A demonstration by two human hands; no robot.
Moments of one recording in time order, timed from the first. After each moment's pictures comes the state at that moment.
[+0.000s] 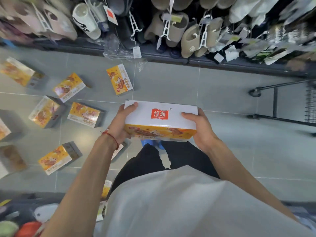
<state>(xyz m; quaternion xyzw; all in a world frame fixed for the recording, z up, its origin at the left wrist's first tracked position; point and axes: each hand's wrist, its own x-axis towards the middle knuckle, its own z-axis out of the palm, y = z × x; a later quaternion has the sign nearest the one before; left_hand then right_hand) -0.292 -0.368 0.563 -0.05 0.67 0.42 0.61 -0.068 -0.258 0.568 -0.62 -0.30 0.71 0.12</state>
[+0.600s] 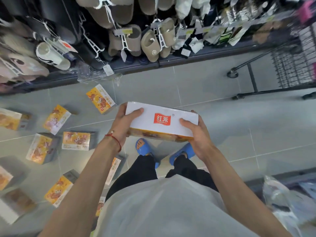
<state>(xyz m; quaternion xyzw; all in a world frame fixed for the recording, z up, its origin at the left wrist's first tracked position) -0.192 -0.297 0.602 0.11 0.71 0.36 0.60 0.049 -0.278 0.570 -0.63 -0.22 0.70 0.26</state>
